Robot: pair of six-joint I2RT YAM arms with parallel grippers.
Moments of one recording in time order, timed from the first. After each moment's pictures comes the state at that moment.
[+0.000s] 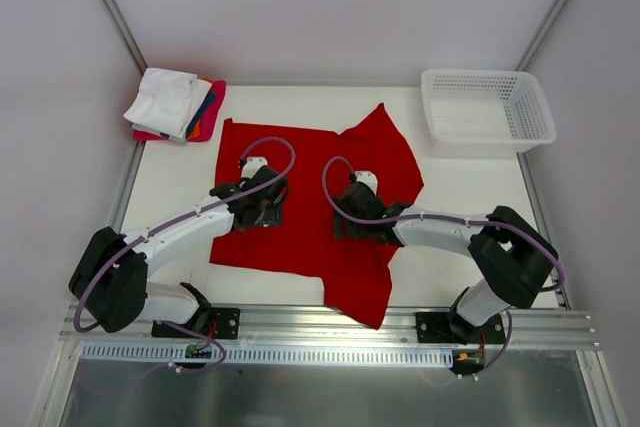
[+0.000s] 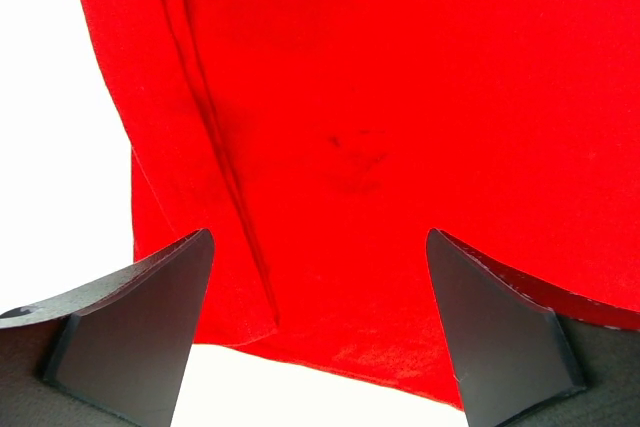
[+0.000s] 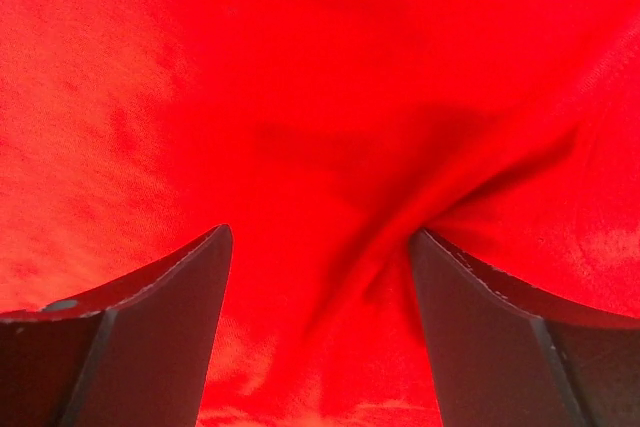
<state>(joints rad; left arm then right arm) -0.68 1.33 0.83 -0.66 -0.48 -0.63 0.90 1.57 0.79 -0.21 0.26 0.70</state>
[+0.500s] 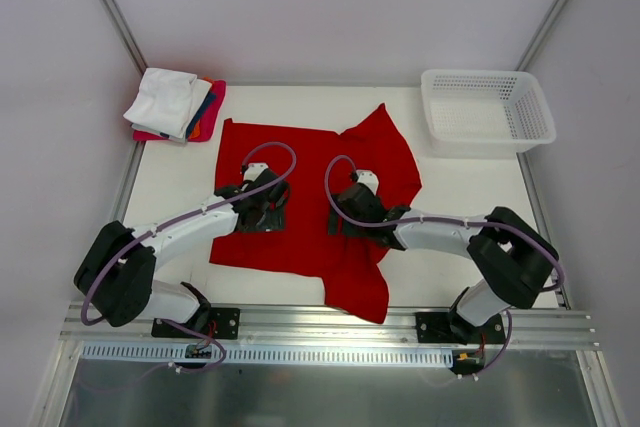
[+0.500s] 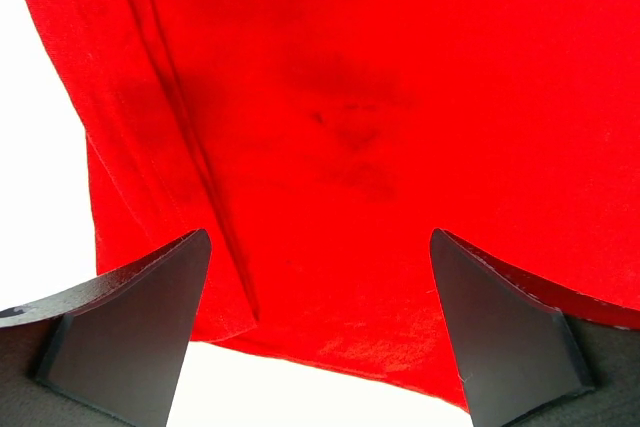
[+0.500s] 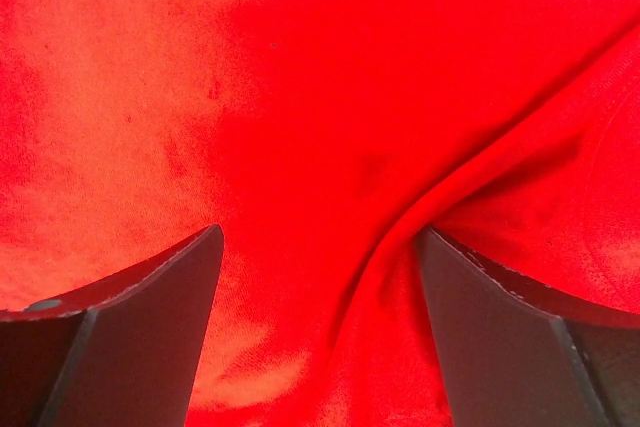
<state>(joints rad) -0.68 1.36 0.80 -0.65 -0.42 -0.67 0.90 1.58 0.76 -0.09 0.27 0.77</state>
